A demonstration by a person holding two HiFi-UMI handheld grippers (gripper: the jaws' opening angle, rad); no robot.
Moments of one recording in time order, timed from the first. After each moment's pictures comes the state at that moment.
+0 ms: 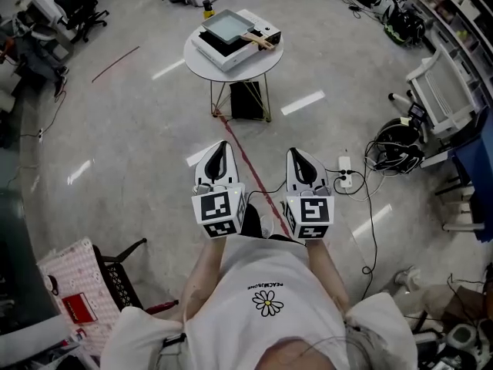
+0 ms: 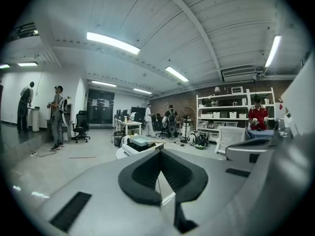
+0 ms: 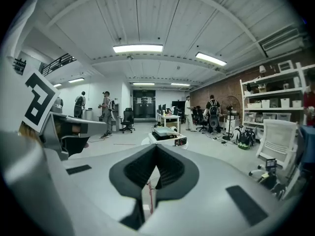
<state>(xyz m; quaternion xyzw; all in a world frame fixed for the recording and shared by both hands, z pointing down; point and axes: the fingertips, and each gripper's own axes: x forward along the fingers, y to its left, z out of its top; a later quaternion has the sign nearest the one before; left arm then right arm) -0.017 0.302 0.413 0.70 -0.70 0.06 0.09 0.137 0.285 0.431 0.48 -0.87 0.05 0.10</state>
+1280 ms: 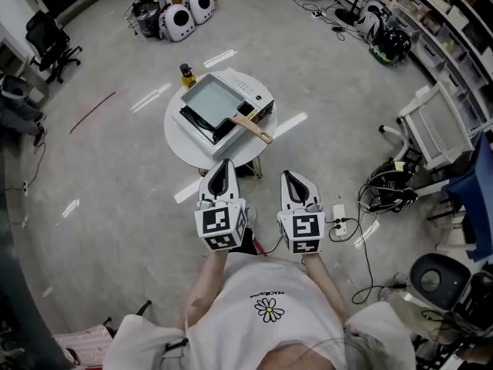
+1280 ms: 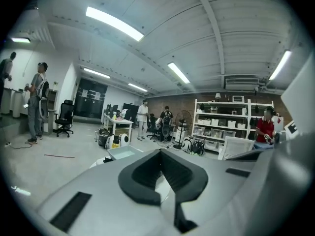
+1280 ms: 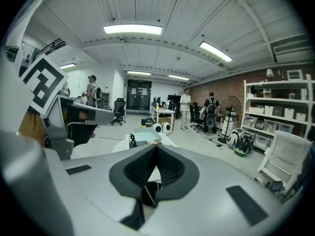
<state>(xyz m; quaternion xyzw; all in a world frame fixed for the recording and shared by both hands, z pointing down) -0.077 -0.021 0.409 0.74 -0.66 0.03 0.12 0.067 -0.013 0.437 0.51 -0.85 0.04 0.16</state>
